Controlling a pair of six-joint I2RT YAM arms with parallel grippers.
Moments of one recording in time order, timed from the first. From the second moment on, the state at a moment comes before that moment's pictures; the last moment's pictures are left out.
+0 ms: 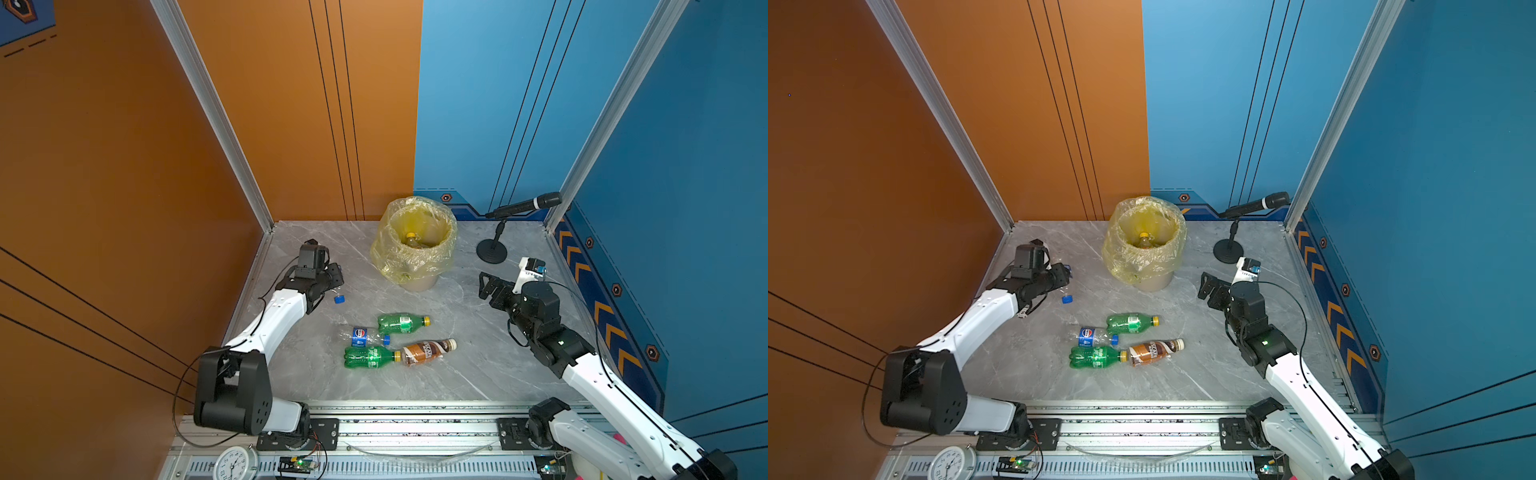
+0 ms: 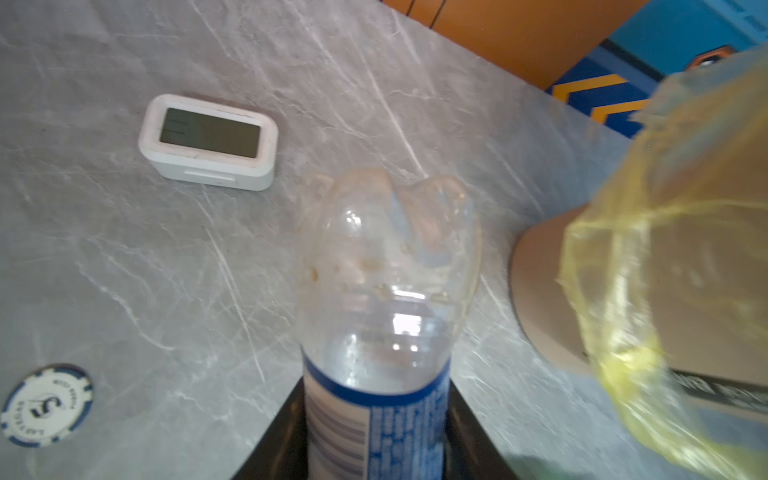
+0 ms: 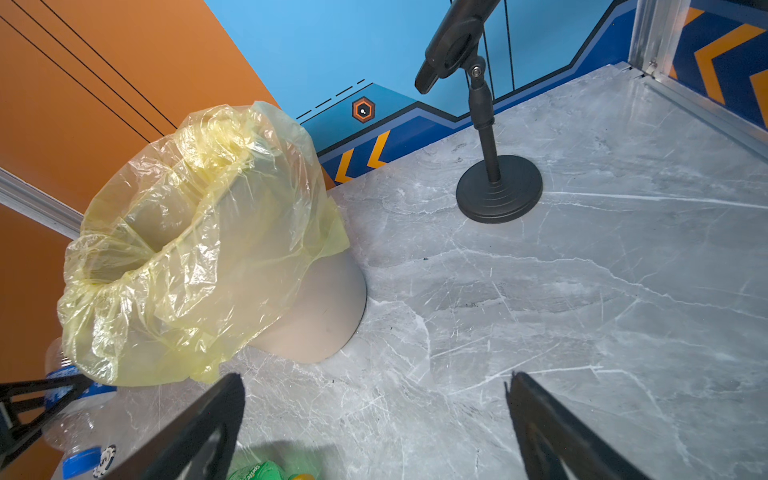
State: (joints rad) left arm -0.16 1.37 0.95 -0.30 0.01 -0.49; right arm 0.39 0.87 0.66 -0.15 0.22 0.58
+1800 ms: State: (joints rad) left arm -0.50 1.89 1.86 -0.28 0.00 -0.26; right arm 0.35 0.80 0.64 -0.18 0.20 0.59
